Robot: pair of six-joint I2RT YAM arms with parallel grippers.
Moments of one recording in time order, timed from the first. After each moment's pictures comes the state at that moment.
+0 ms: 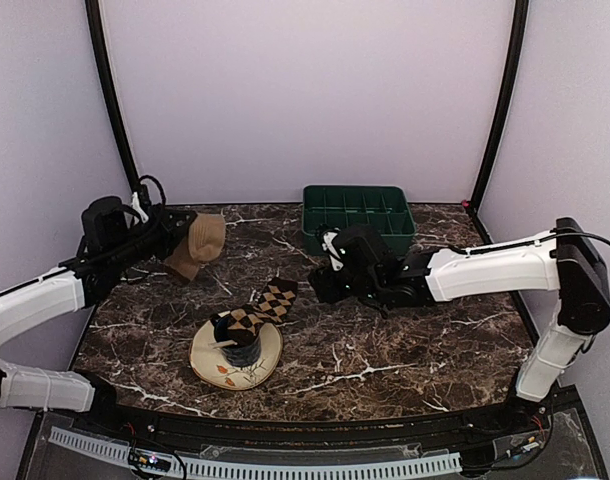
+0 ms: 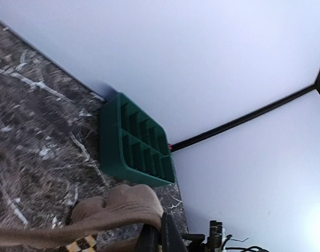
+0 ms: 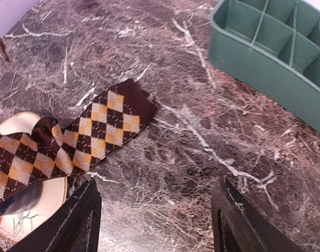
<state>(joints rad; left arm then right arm) -0.32 1.05 0.62 0.27 0.24 -1.05 1.01 1.69 1.10 -0.05 0.33 0.32</state>
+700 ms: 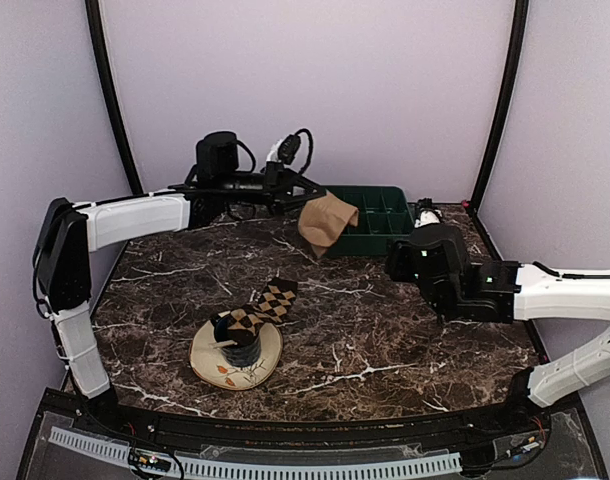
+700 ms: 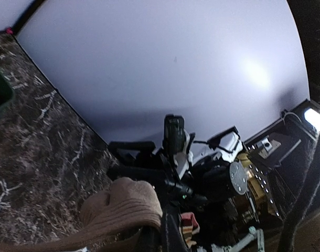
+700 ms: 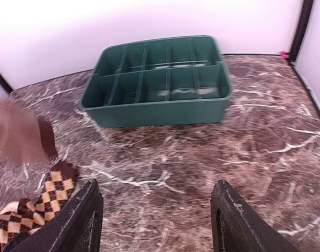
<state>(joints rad) -0.60 1.85 1.50 0.32 1.05 -0.93 1.01 1.23 0.82 -0.07 0.82 0.55</state>
